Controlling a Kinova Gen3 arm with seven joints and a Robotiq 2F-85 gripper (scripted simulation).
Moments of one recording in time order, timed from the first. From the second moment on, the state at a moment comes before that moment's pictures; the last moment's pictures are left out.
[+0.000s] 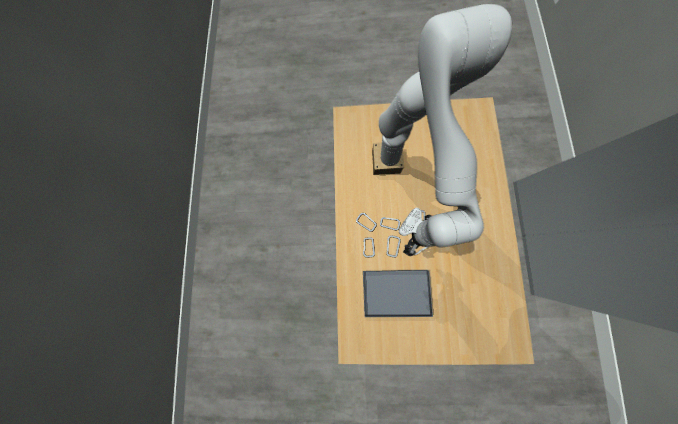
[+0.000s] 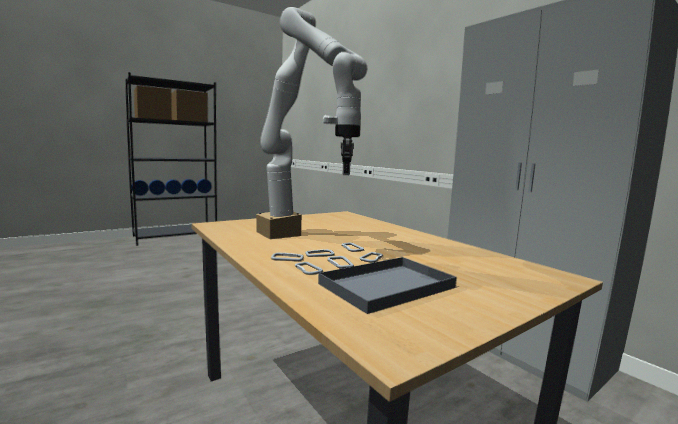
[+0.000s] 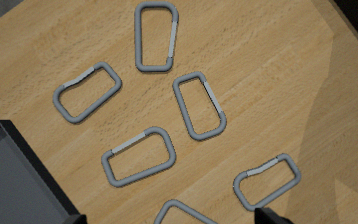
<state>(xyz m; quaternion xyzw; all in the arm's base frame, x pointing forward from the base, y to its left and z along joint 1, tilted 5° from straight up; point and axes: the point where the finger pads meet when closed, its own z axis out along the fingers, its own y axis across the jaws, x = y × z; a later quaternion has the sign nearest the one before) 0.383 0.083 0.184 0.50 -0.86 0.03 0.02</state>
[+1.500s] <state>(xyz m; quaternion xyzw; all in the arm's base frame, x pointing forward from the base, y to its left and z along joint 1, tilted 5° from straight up) 0.329 -0.037 0.083 0.51 -0.86 0.03 0.02</state>
